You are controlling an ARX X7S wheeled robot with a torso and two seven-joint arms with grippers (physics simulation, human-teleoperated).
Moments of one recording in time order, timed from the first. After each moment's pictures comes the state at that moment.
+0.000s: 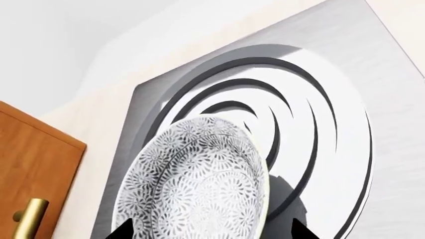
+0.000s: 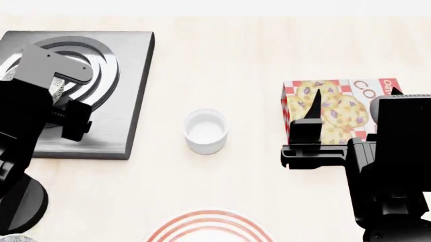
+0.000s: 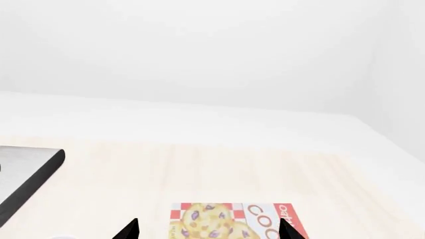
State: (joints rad) left arm -1.20 -0.25 0.57 -0.65 -0.24 -0.89 -0.23; right arm 0.60 0.41 0.06 -0.62 0.55 1.07 0.27
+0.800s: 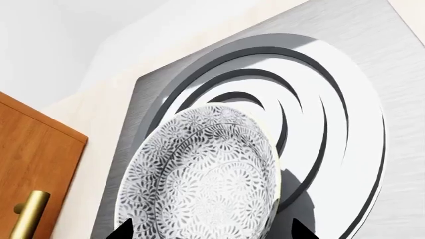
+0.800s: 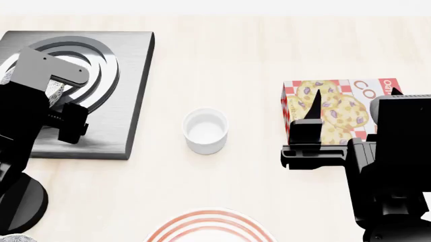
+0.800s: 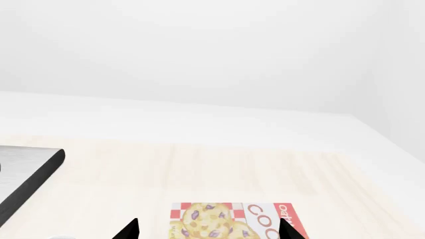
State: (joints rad) left arm -1.20 -0.26 0.56 -0.66 -0.25 -0.89 -0.23; right arm 0.59 0.42 0.06 -0.61 0.56 1.06 0.28
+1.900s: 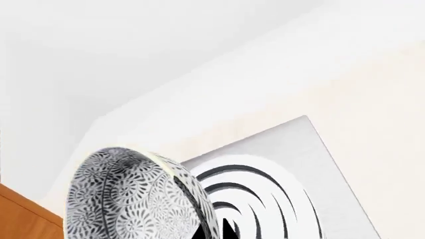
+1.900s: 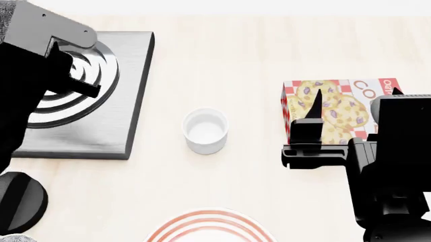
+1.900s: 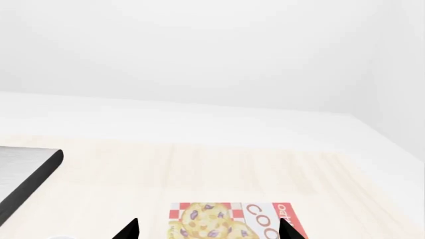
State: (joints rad) left arm -1.22 -0.32 0.59 -0.36 -0.29 -0.87 -0.21; right arm 0.59 0.43 0.05 -0.61 0.58 1.05 0.30
